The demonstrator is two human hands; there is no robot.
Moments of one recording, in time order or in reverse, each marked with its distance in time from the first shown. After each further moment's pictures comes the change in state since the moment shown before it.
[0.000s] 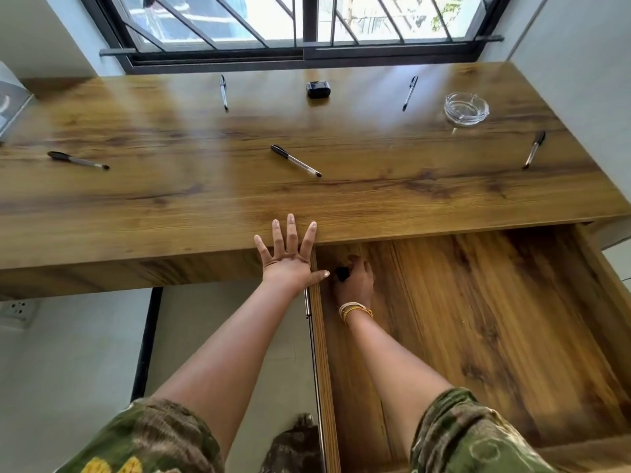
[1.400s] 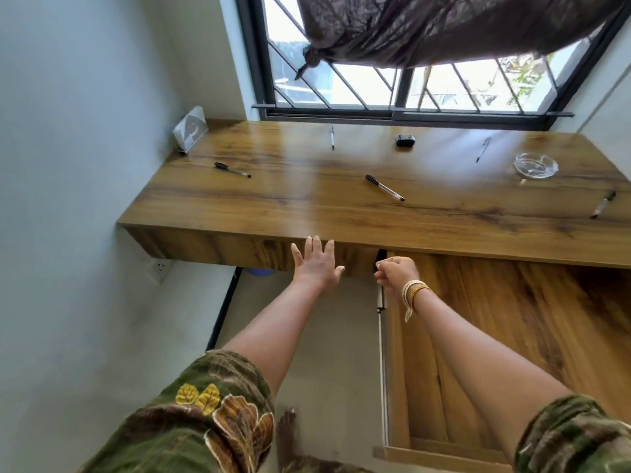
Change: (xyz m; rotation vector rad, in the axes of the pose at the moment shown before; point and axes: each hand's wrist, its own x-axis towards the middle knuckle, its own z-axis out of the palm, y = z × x) left_hand -0.113 -0.099 -0.007 -0.205 0.229 -0.143; right_hand -0.072 -0.103 -0.041 0.259 -0.436 0.085
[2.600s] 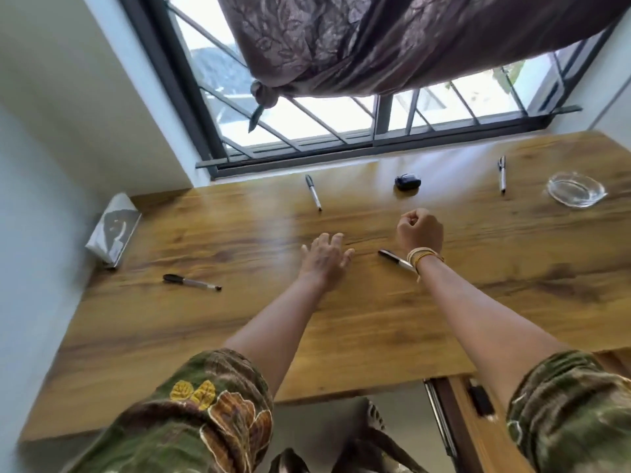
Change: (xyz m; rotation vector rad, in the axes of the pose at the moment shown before) left_hand 0.317 -0.022 -0.086 -0.065 0.063 0.279; right_hand 0.253 -0.192 0.007 -0.187 0.708 -0.213
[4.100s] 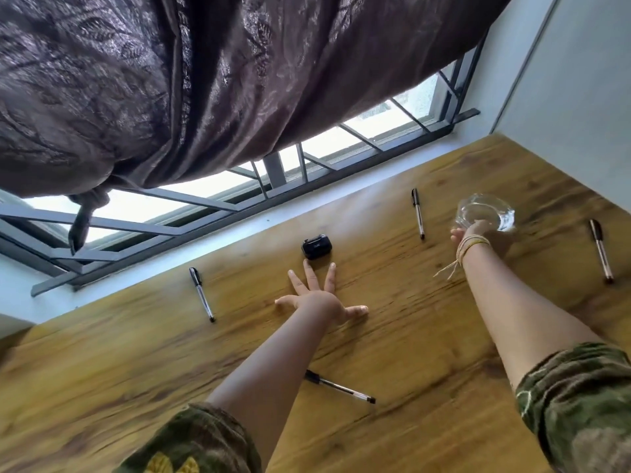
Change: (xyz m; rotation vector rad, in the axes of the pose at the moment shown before) left_hand 0.182 0.172 0.032 0.330 -0.692 -0.124; right_hand 0.298 0.209 -0.087 0.853 0.414 0.855
